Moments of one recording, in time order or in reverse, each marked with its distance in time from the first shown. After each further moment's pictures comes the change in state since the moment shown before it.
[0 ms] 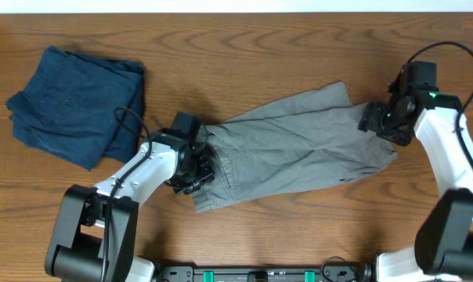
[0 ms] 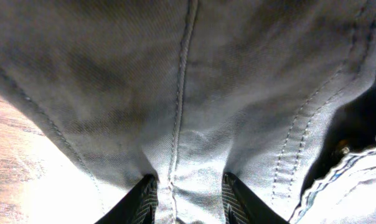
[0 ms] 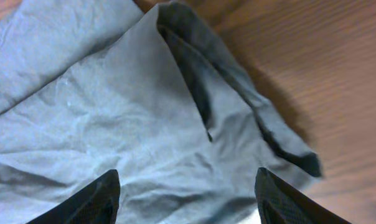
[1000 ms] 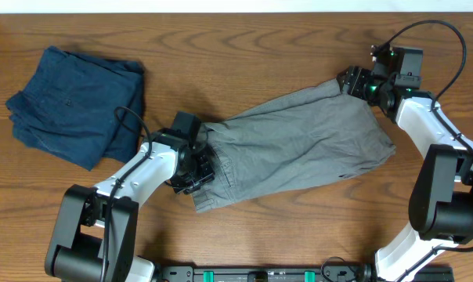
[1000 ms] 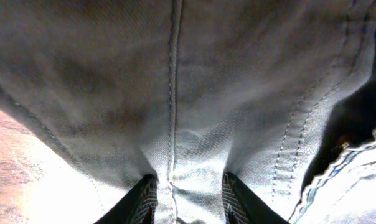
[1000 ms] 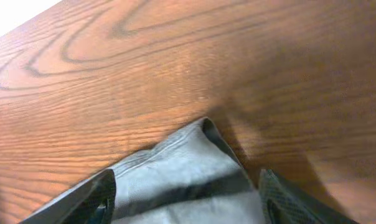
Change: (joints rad) left arm 0.000 -0.001 0.000 0.002 0.000 0.011; right arm 0.029 0.196 0.005 0.653 -0.264 0.028
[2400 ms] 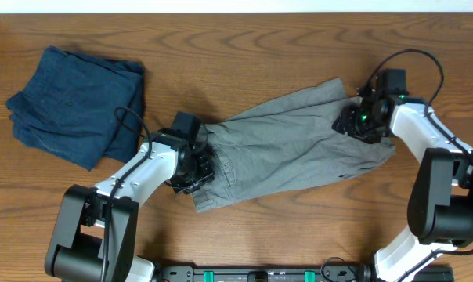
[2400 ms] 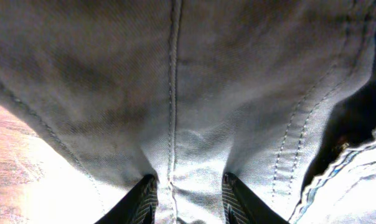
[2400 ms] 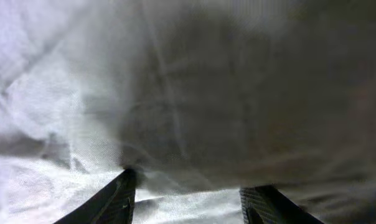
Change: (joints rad) left arm 0.000 0.000 0.000 0.000 0.000 0.000; right arm 0.037 -0.024 -0.094 -0.389 0.081 -0.018
